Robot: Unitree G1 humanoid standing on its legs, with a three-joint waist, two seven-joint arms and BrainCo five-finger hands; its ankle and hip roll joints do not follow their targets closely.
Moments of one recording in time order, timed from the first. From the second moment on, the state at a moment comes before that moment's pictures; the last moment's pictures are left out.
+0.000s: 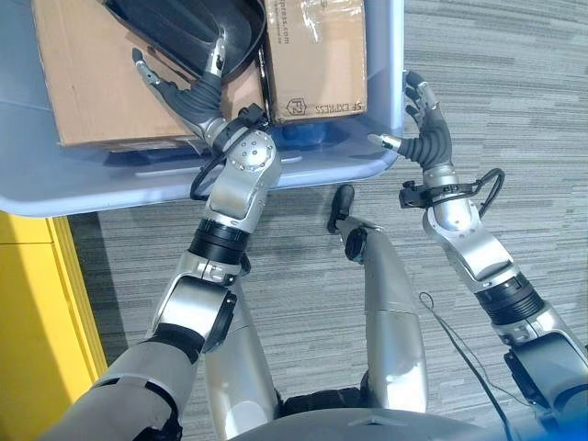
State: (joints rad) left arm -0.89 0.24 -0.17 0.23 -0.30 0.08 1.27; right arm -0.56 -0.48 0.37 -0.02 0.26 0.00 -0.42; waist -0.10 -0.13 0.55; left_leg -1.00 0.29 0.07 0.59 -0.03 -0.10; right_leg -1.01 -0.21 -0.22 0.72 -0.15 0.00
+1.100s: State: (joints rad) left arm -0.93 0.28 -0.17 0.33 -0.42 0.08 1.18; right arm -0.59 -0.49 0.37 0.00 0.29 0.03 -0.40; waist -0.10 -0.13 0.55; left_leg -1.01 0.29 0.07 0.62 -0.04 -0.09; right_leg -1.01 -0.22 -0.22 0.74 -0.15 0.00
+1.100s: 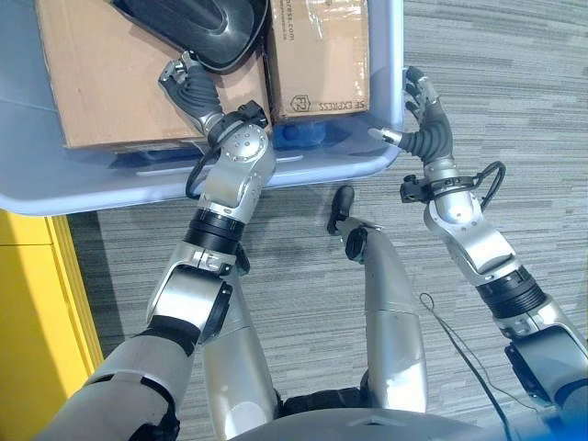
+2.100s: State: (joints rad) left arm -0.92 0.50 -0.19 0.31 -0.74 0.15 0.86; right arm -0.58 -0.57 0.35 -0.04 0.29 0.11 -0.38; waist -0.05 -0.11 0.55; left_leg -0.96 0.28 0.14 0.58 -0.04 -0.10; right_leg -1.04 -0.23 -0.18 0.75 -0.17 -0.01
